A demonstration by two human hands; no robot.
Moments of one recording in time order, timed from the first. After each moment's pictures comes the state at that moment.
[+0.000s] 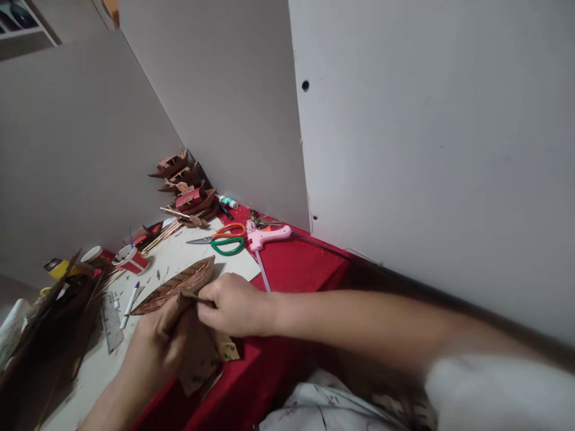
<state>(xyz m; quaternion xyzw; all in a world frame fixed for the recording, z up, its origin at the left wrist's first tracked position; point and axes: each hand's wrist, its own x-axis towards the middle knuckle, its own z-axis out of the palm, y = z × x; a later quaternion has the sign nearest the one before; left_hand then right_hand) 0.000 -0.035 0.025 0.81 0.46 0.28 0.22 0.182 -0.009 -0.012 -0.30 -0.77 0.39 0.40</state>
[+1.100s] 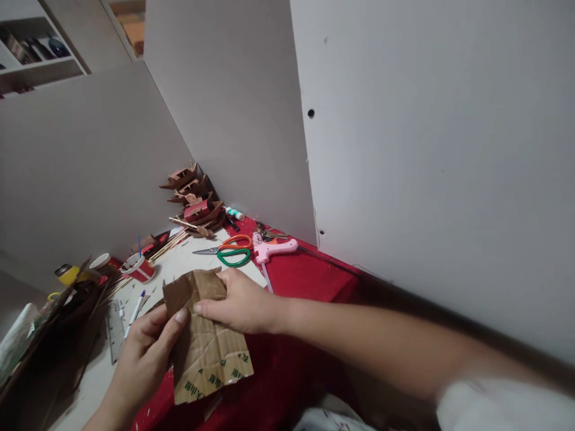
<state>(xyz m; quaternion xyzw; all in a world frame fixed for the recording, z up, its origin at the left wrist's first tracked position) 0.004 -0.036 0.027 0.68 0.46 0.38 0.43 0.186 -0.009 0.007 -0.26 -0.64 0.56 0.46</state>
